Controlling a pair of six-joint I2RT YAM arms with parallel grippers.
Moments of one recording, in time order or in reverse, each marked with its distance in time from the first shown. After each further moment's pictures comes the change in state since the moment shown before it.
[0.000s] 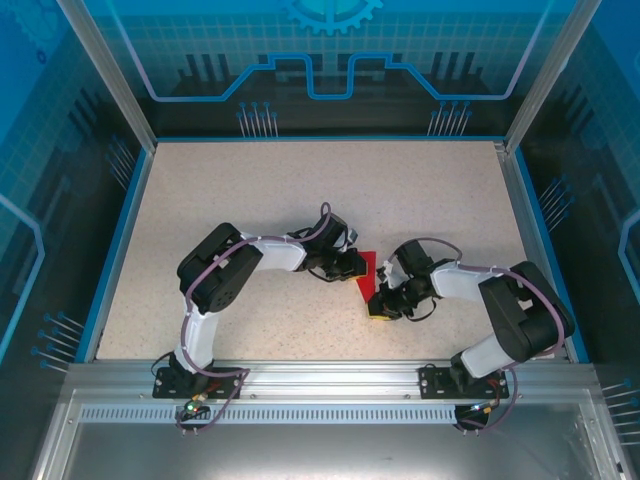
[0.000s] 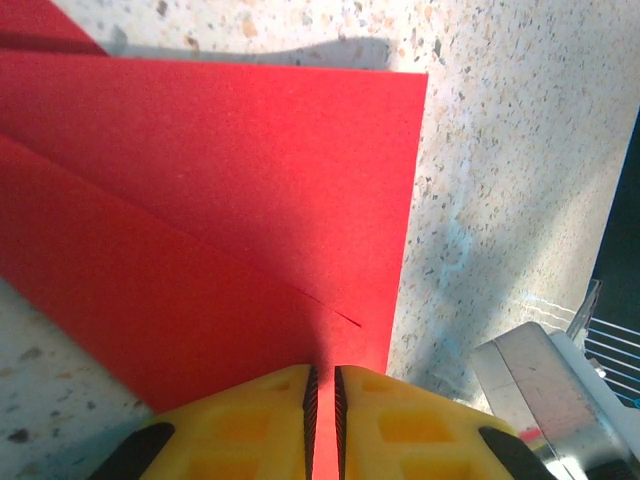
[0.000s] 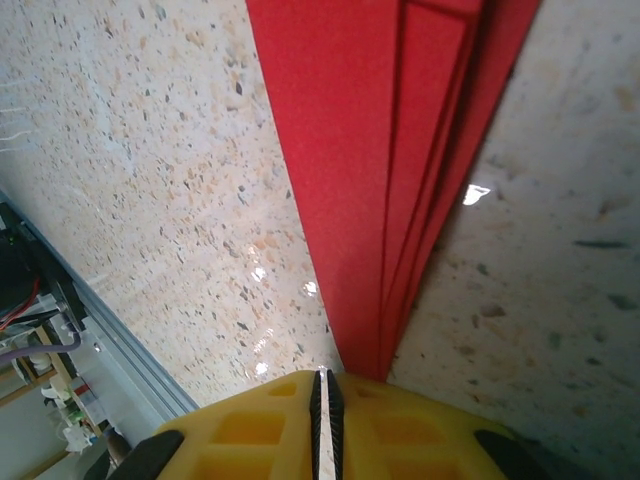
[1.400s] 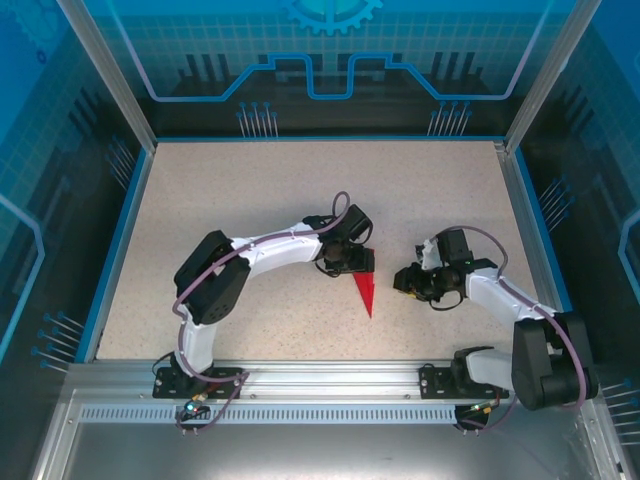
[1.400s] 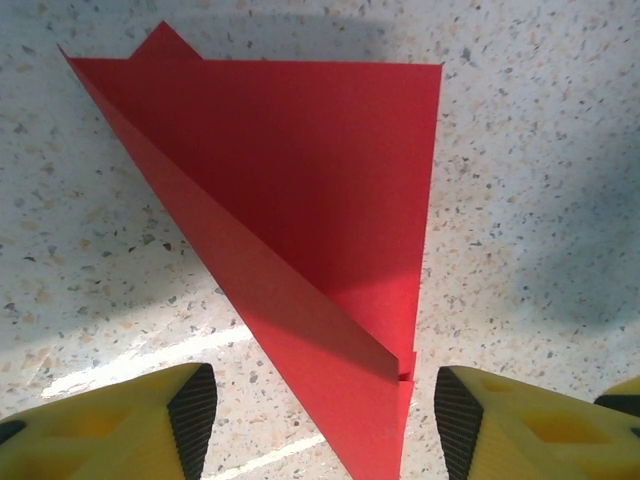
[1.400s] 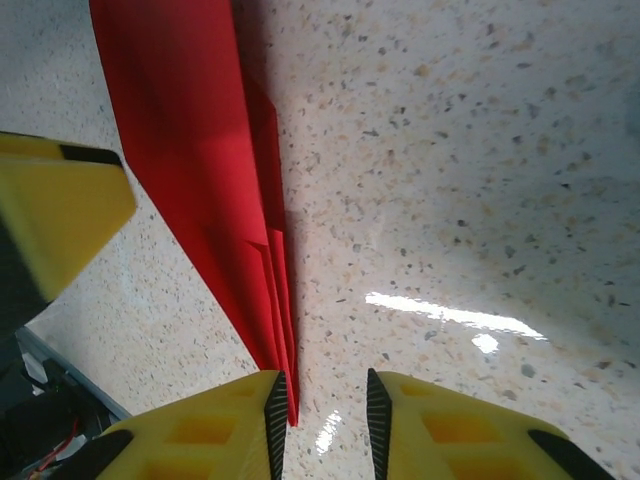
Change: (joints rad) left arm -0.116 -0.061 0.294 -0.607 -0.401 0.078; right arm -0.270 -0.280 0.001 -0.114 0.111 0.008
